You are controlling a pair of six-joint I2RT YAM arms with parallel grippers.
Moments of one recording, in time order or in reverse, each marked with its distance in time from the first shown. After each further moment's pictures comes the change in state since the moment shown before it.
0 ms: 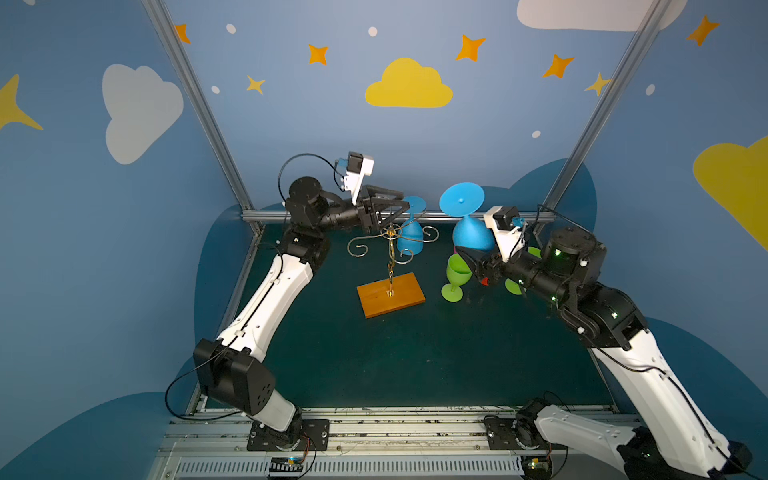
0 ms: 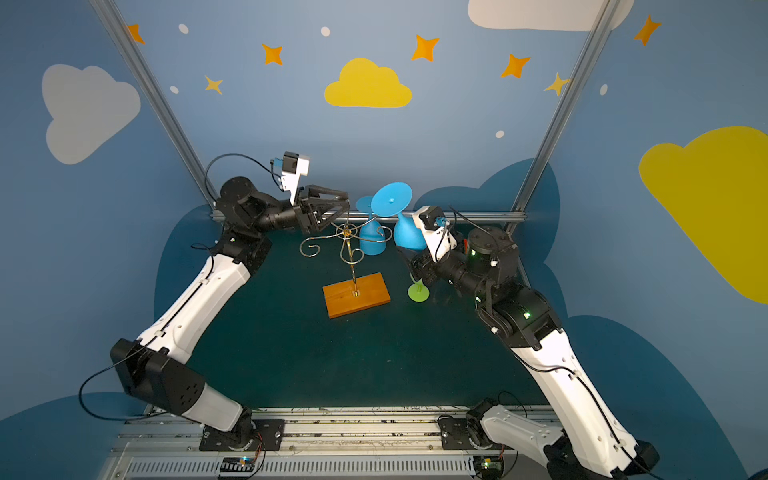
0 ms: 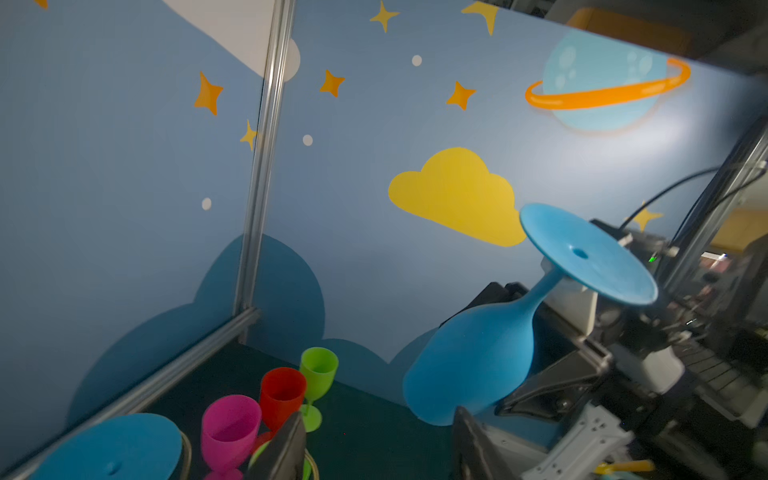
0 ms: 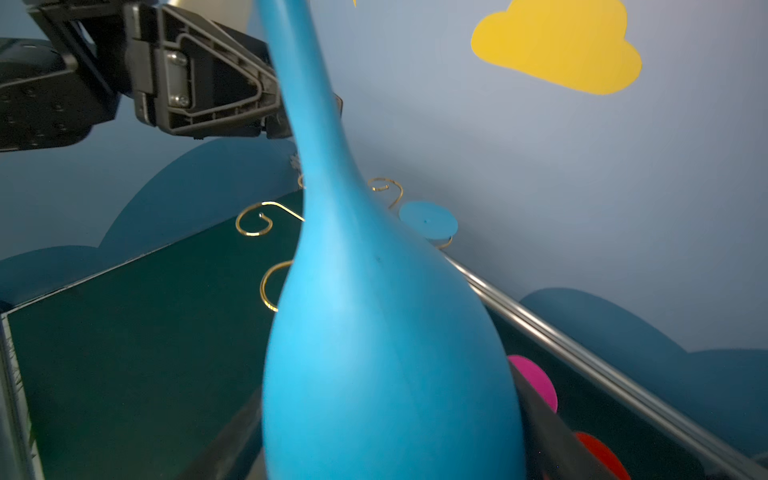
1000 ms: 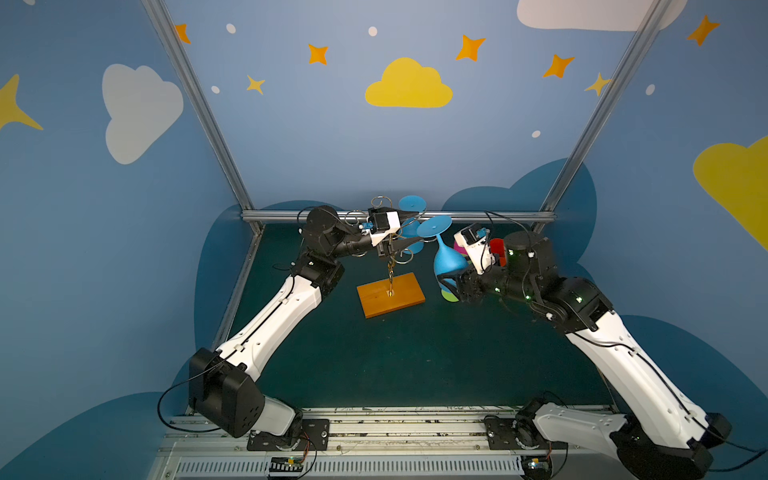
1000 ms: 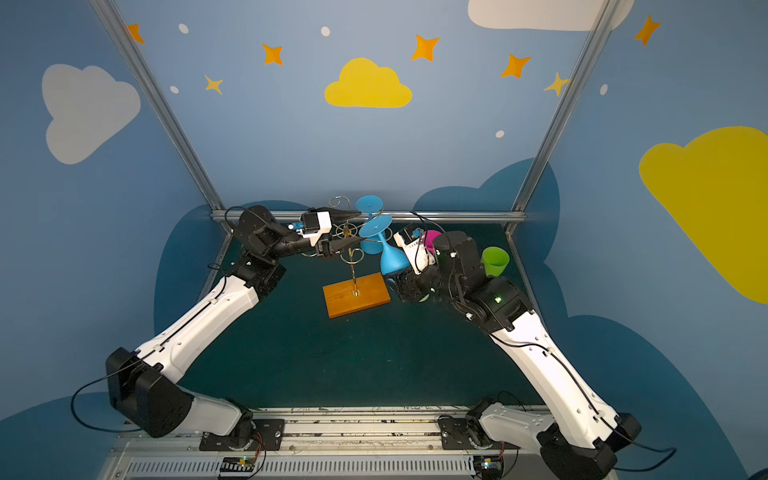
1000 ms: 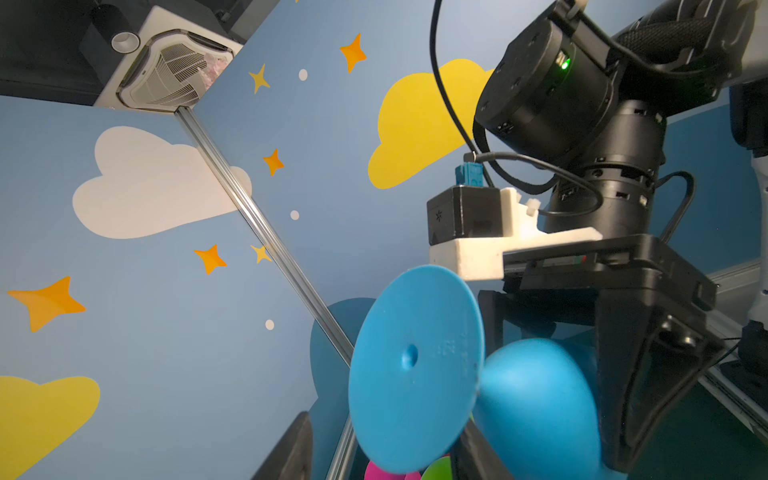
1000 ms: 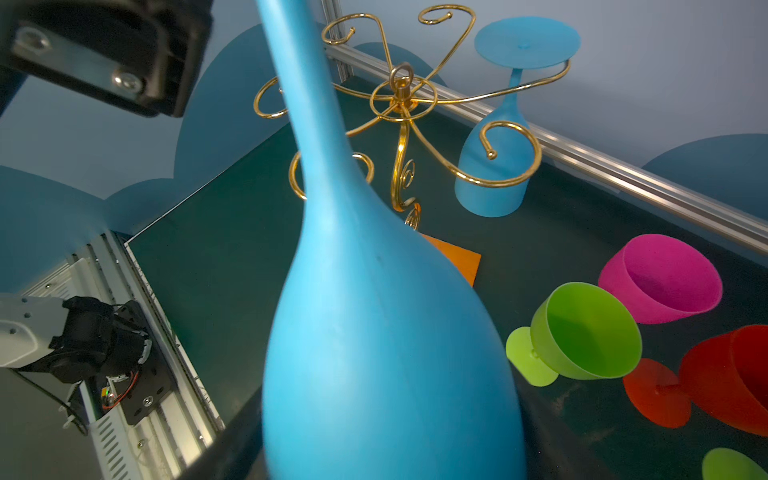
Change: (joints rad) left arm -0.124 -0.076 -0.188 0.129 -0.087 0.738; right arm 0.053 0.105 -0.031 -0.164 -0.098 0.174
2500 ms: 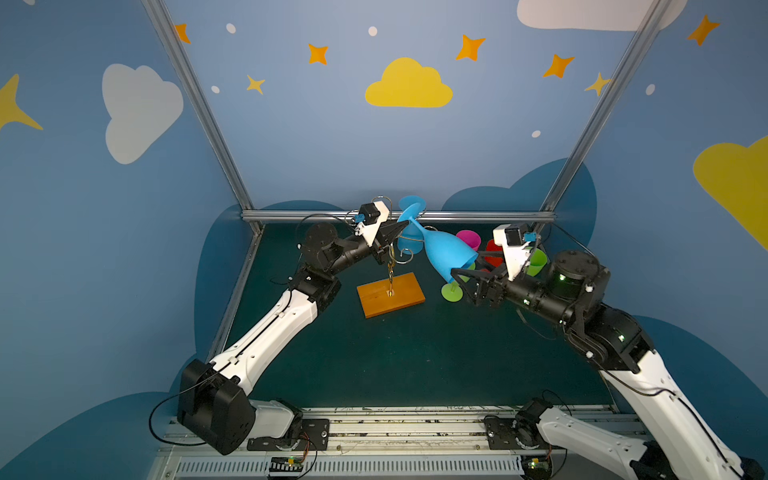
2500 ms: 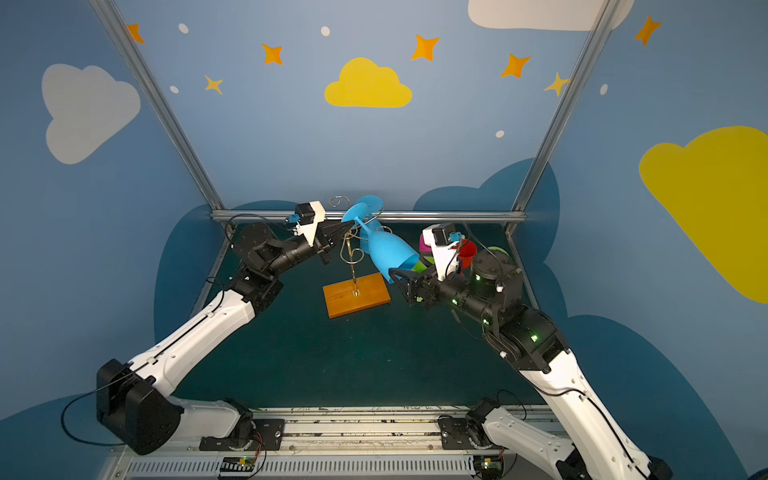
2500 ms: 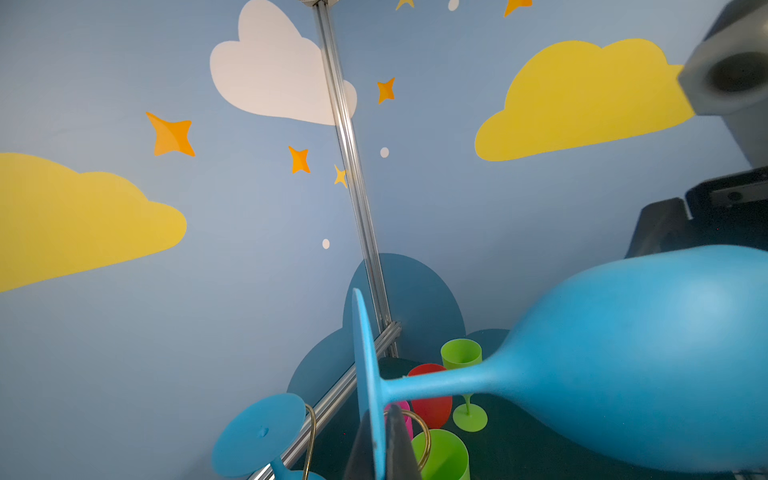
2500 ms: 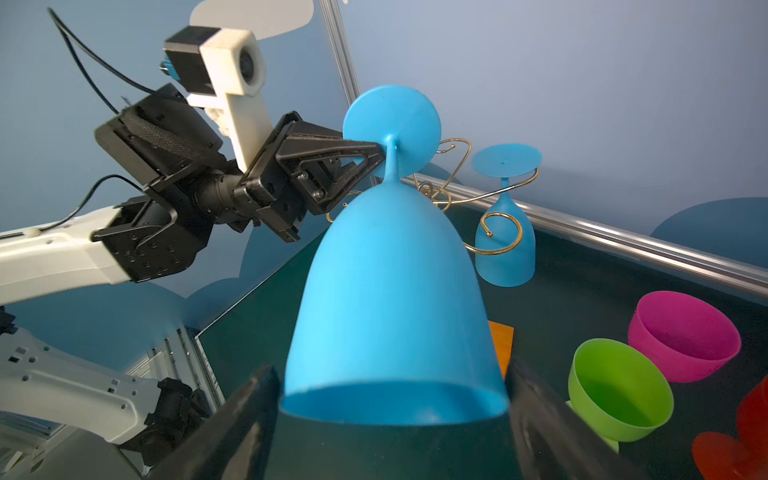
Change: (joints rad) left arm 0.002 -0.089 -0.168 0.029 -0.352 -0.302; right arm -0.010 -0.249 -0.129 0.220 -0.009 0.167
